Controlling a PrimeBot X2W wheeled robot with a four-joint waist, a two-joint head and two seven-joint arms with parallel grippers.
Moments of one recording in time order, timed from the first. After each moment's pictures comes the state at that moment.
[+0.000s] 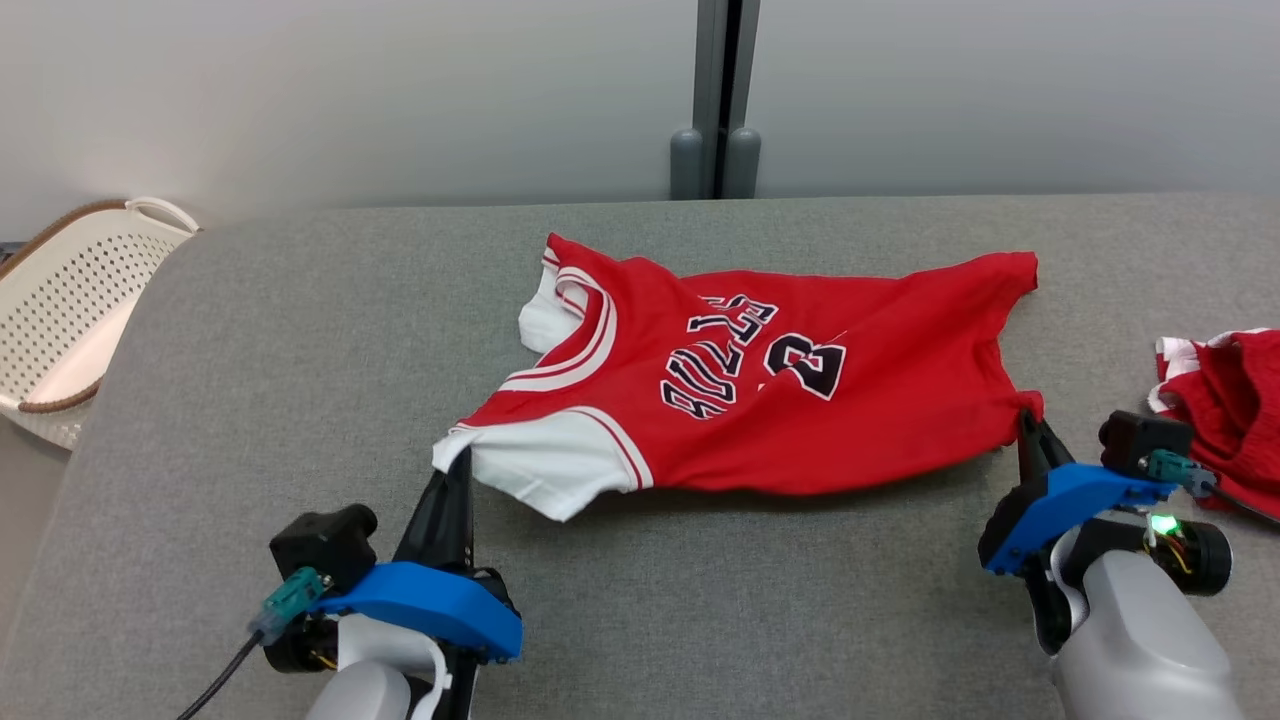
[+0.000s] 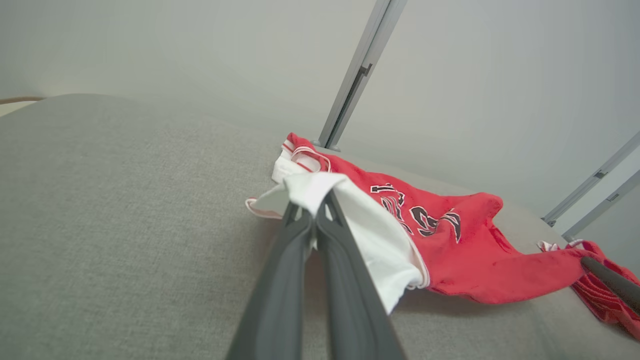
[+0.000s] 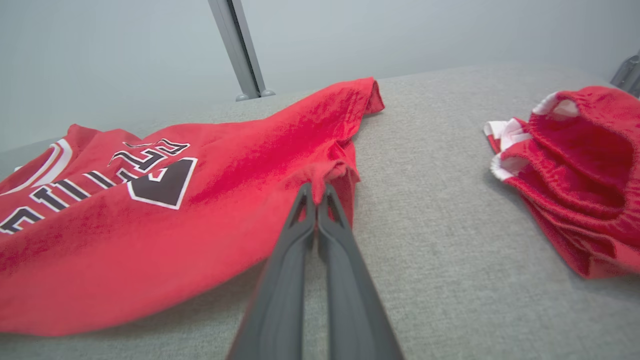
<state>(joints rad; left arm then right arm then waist) -0.18 0.09 -0.32 0.36 -0.56 0.01 -0.17 -0.60 -0.05 -0.30 1.07 -0.04 0.13 -0.26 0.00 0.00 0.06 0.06</state>
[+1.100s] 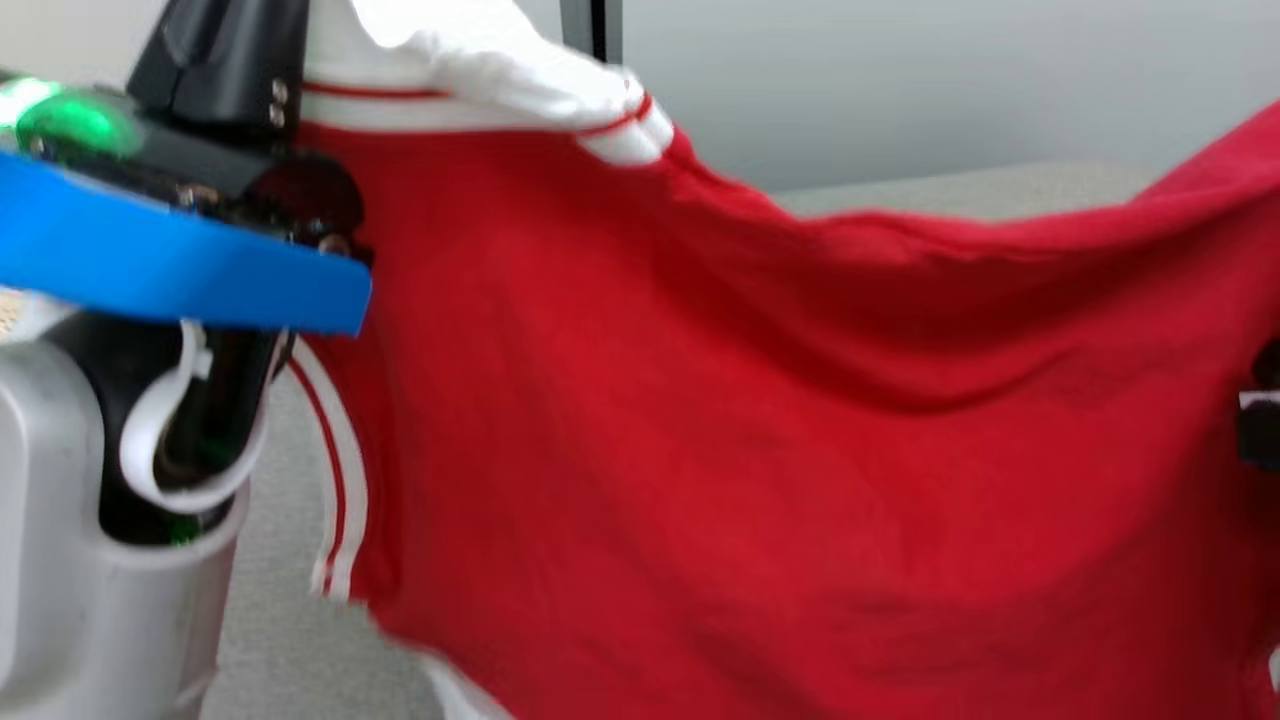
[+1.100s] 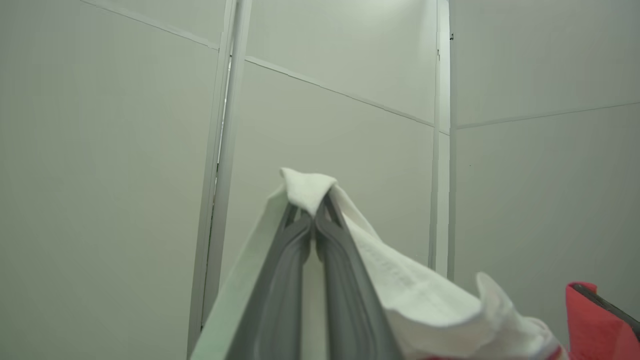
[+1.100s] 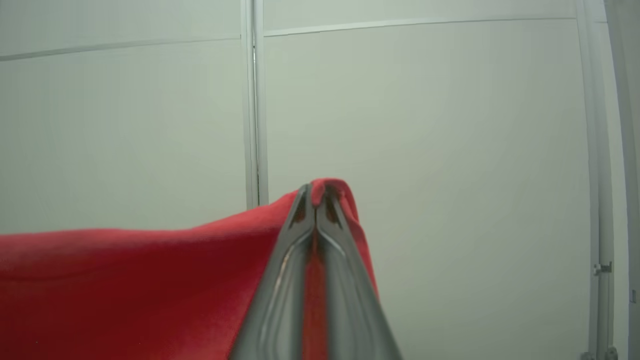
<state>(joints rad) -0.68 0.28 -0.24 -0.33 -0.68 0.03 0.24 -0.34 -0.12 -0.21 -0.41 0.30 0.13 0.16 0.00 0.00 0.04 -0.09</state>
